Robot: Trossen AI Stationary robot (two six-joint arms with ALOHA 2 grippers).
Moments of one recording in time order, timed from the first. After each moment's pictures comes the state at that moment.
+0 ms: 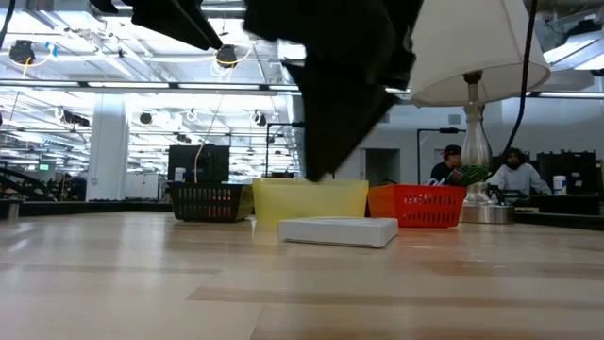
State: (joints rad) left arm -0.27 1.09 0.93 -0.53 -0.48 0.24; right arm 0.48 2.31 1.95 -1.12 0.43 0.76
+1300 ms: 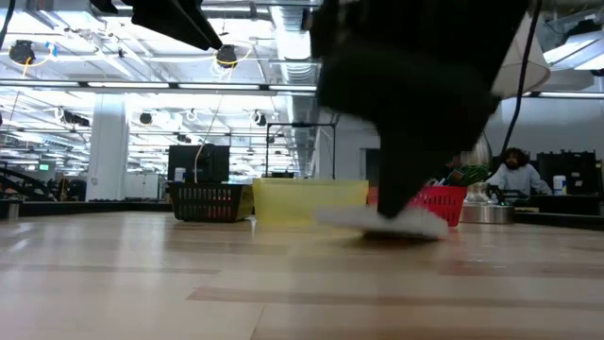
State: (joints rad) left arm -0.27 1.09 0.93 -0.53 -0.48 0.24; right arm 0.57 2.32 1.83 -1.16 0.53 1.03
